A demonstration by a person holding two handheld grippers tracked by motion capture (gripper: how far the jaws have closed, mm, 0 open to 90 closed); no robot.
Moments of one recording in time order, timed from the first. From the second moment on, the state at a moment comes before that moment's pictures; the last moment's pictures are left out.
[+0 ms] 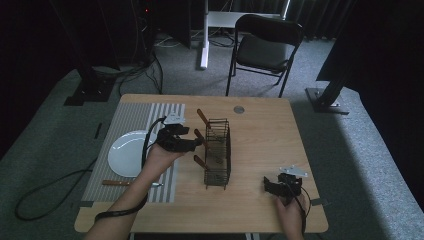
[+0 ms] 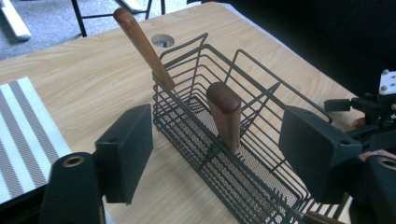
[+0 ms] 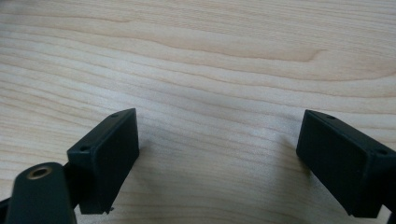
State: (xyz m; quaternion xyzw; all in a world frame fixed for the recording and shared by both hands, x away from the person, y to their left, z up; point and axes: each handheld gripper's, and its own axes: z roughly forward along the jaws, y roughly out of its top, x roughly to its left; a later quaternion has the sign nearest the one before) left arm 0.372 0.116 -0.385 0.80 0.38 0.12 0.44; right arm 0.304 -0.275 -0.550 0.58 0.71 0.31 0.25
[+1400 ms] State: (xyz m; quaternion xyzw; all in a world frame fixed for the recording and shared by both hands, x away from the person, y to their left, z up) left arm 0.372 0.105 -0.401 0.80 0.38 0.07 0.47; right arm 0.304 -0.275 -0.550 0.58 0.71 0.31 0.24
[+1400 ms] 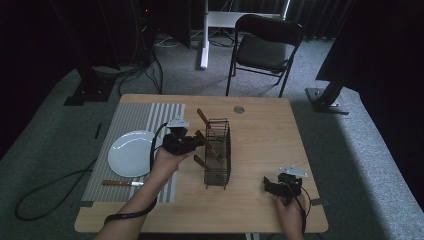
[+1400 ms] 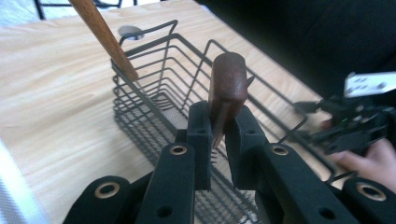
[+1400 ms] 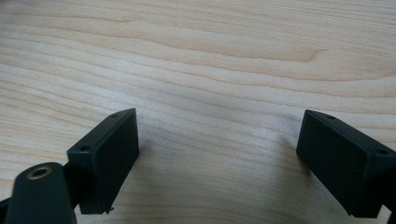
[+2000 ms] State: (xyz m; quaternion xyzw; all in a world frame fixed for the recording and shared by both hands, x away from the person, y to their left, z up) left arm 0.354 0.117 -0.360 0.79 0.35 0.07 0.50; right arm 0.304 -0.275 -0.550 0.58 0.71 0.31 0.25
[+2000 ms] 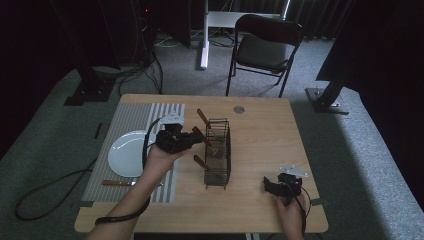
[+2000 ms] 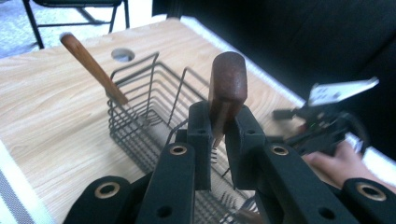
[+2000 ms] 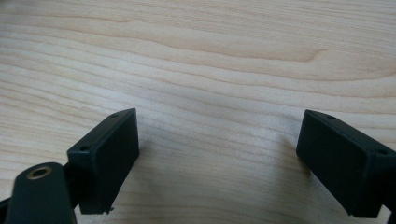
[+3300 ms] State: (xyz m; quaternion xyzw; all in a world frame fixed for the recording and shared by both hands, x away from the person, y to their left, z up) left arm 0.353 0.213 -0.307 0.74 0.41 0.13 0.52; right arm 0.304 -0.275 -0.550 0.58 0.71 0.31 0.24
